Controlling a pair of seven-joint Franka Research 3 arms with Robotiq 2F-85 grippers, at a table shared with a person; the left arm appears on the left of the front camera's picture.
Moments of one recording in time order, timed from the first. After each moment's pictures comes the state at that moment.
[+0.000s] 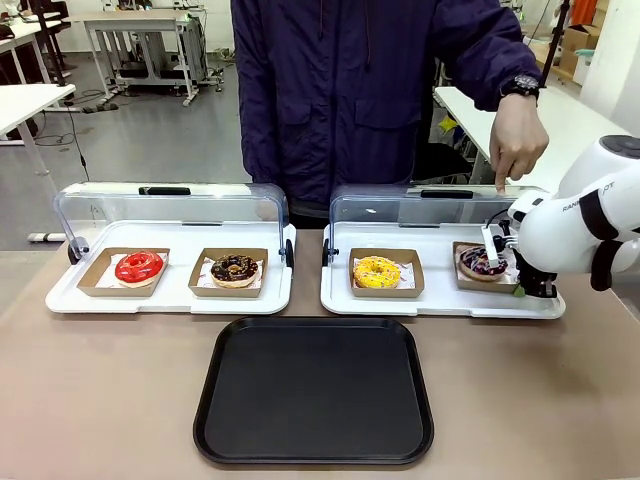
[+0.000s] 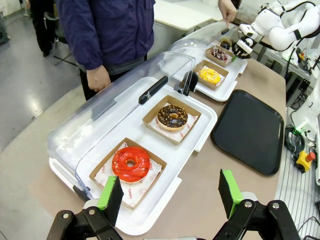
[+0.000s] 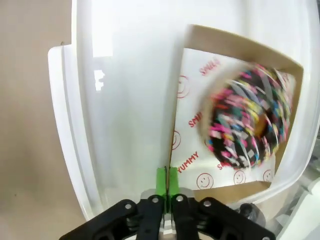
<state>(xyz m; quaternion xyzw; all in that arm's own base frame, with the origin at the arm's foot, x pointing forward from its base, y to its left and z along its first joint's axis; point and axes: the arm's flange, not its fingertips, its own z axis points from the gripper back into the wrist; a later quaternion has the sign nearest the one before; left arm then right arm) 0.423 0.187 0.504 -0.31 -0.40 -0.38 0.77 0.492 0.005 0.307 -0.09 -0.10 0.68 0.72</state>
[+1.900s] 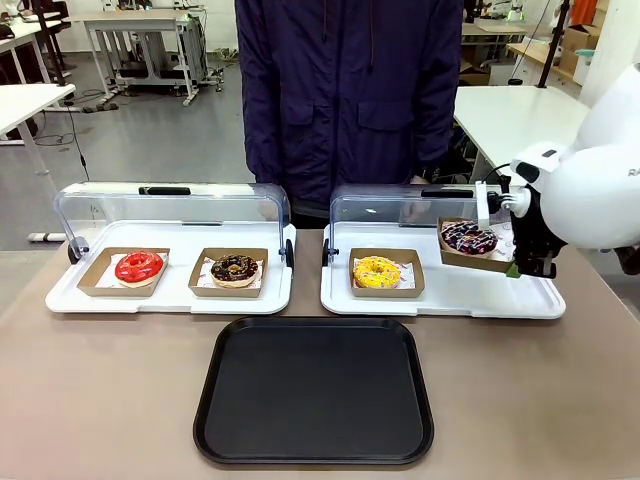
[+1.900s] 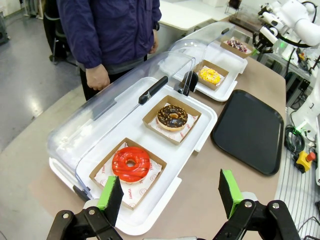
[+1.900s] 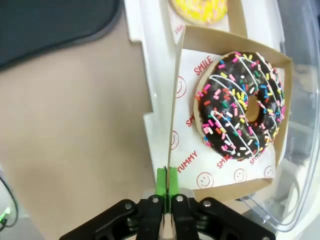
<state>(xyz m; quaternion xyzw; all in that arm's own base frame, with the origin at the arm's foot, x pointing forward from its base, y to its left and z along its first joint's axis) 0.423 0.187 0.504 -0.31 -0.40 -0.38 0.77 0.402 0.079 0.420 -0.07 -0.13 0.63 0.76</state>
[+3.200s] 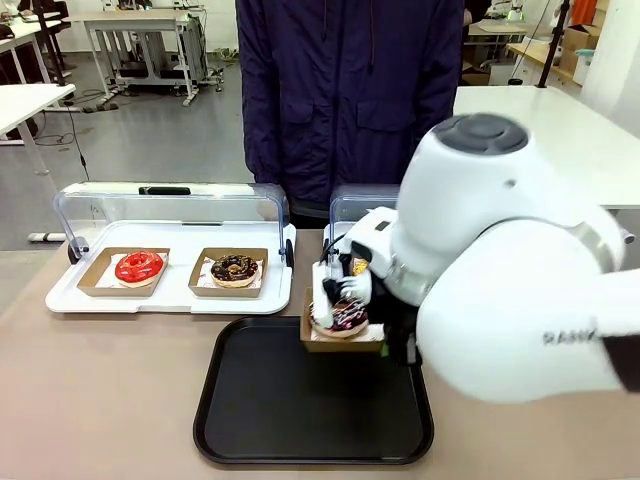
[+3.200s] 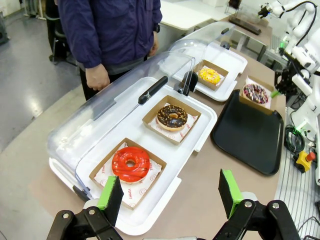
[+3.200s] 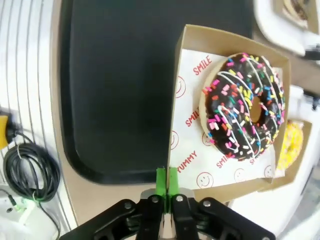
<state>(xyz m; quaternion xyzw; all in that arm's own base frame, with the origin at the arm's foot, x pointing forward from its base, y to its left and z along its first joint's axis) 0.423 0.186 0.504 -0.31 -0.40 -0.38 0.77 0.280 0.299 0.389 -0.06 -0.10 0.72 0.69</state>
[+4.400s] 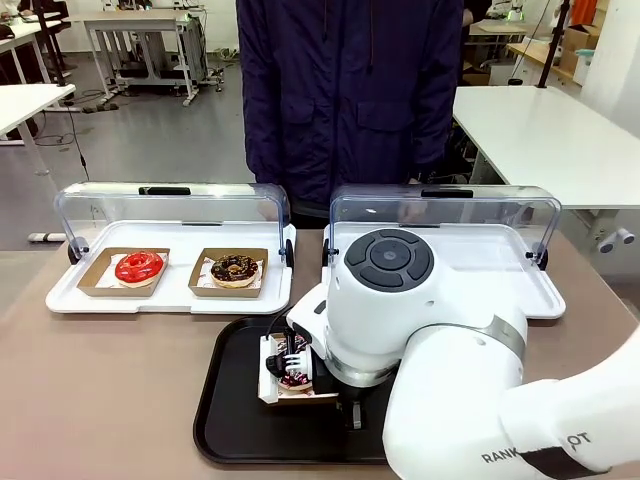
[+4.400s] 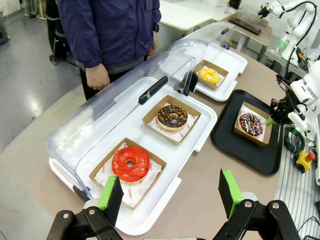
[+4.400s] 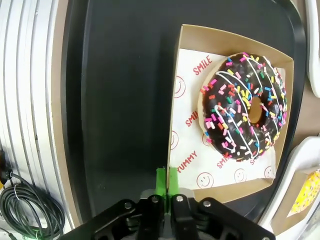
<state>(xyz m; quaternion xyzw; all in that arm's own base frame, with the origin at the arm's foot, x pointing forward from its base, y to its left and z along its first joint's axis) 0.423 0.187 0.504 -0.31 -0.40 -0.38 0.77 0.247 0.356 0.310 -0.07 -0.11 0.72 0.68</state>
